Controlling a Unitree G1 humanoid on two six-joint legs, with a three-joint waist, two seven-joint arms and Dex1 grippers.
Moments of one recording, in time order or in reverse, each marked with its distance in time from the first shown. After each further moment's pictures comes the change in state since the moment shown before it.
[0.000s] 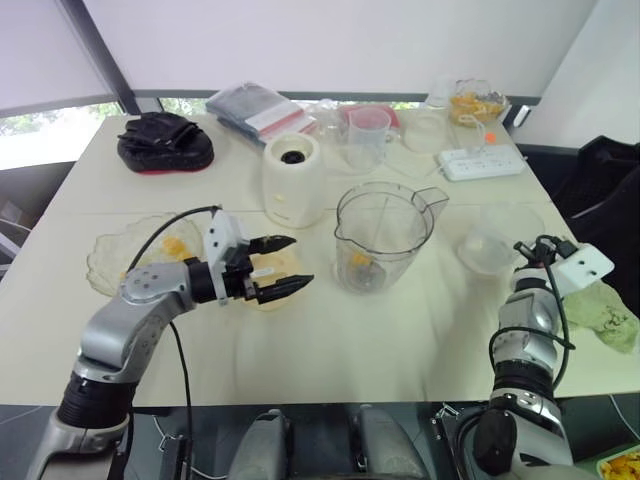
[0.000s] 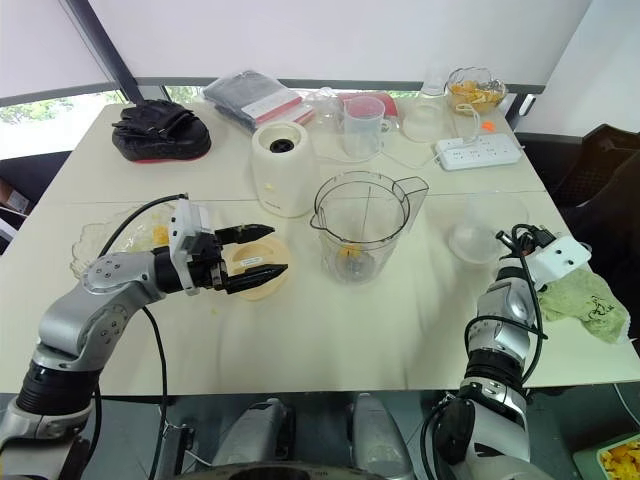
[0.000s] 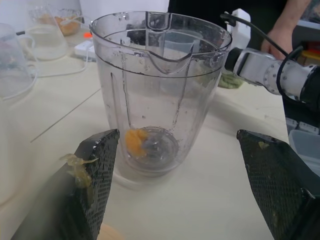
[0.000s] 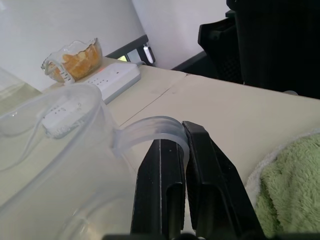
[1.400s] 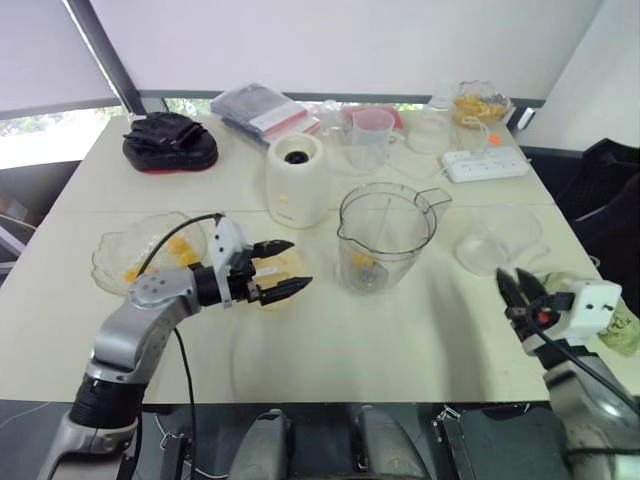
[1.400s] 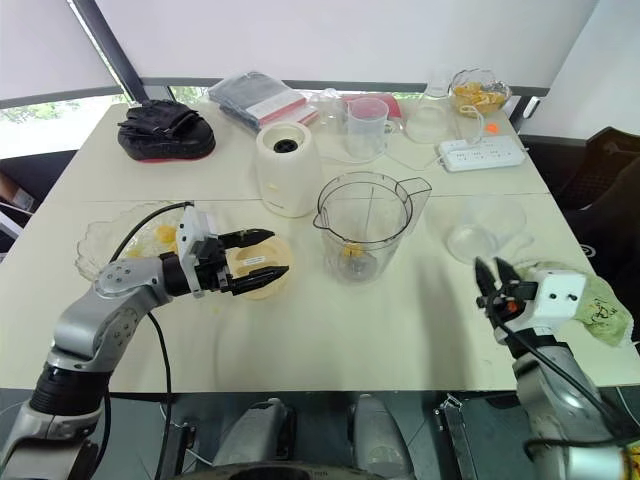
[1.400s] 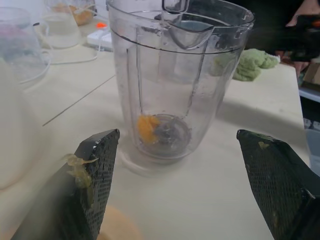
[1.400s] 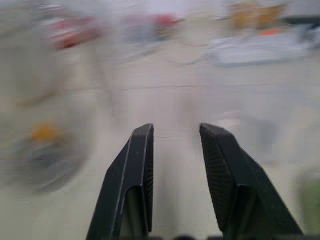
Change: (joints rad) left arm -0.012 -0.029 -0.015 0.090 0.078 -0.048 -0.024; right arm 0.798 -0.298 0.217 -1.107 0.276 0.553 0.436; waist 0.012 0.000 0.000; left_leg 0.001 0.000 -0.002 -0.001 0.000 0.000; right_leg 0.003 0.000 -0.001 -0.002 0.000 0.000
